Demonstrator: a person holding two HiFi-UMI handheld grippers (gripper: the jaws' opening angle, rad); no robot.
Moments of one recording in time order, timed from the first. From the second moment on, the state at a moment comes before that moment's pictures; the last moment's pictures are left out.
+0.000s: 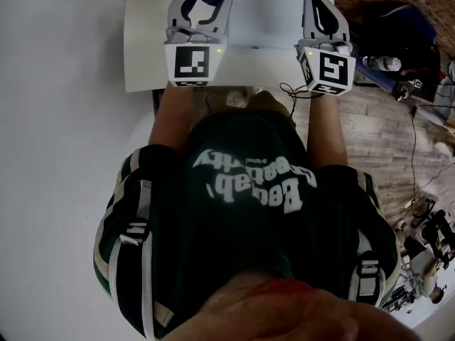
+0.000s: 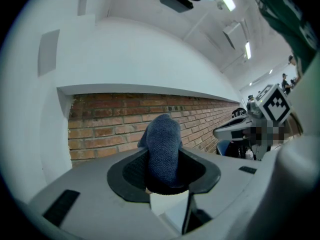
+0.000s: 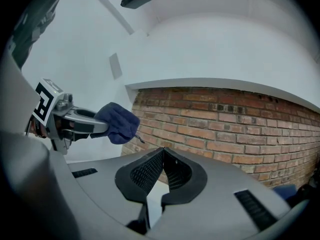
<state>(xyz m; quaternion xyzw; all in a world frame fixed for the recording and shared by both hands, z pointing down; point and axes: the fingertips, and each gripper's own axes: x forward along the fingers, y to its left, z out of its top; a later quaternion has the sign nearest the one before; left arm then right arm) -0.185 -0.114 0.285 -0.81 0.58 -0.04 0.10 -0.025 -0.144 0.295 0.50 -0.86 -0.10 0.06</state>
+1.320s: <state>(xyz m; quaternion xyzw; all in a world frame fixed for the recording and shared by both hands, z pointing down) -0.147 -0.225 0.450 -0.80 0.45 -0.38 0.11 0.032 -0.229 0.325 0.45 -0.89 -0.07 0.05</state>
